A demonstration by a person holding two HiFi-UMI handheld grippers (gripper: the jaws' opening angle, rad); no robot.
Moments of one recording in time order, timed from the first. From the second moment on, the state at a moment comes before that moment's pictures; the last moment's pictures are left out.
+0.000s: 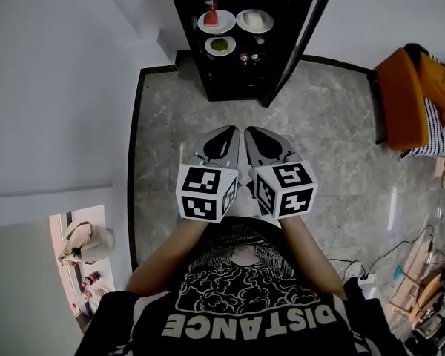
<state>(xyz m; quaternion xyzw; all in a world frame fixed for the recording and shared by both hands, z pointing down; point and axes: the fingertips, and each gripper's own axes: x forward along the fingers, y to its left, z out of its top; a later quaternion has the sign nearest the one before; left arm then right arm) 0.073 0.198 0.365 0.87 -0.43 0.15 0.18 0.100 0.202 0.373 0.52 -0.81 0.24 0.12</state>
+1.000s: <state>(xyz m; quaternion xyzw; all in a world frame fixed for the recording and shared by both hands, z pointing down) 0.004 0.005 0.376 0.90 -0.35 0.15 0.20 0.044 0.015 0.389 0.57 -0.75 0.32 0.05</state>
